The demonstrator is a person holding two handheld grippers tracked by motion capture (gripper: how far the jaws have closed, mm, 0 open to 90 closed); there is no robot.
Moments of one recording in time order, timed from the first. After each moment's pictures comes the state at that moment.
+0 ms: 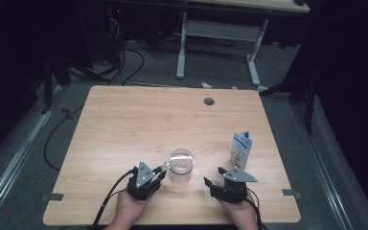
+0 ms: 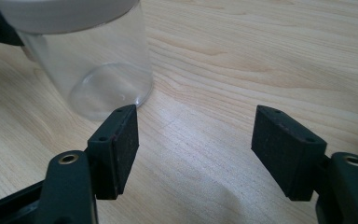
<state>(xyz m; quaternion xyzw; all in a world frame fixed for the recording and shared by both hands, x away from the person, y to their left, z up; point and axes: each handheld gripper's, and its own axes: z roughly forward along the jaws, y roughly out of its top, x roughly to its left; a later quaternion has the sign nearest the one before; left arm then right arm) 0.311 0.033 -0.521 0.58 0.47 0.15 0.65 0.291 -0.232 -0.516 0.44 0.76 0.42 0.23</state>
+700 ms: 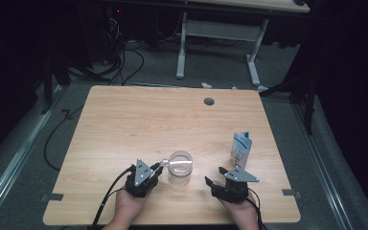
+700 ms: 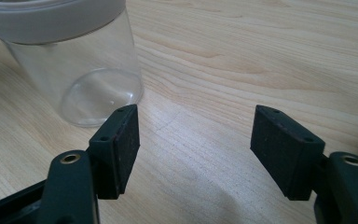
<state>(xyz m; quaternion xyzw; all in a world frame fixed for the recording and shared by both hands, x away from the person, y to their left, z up) 0.323 0.037 -0.517 0.56 0.47 0.18 0.65 0.290 -0.235 -0.515 0.44 0.76 0.42 0.22</state>
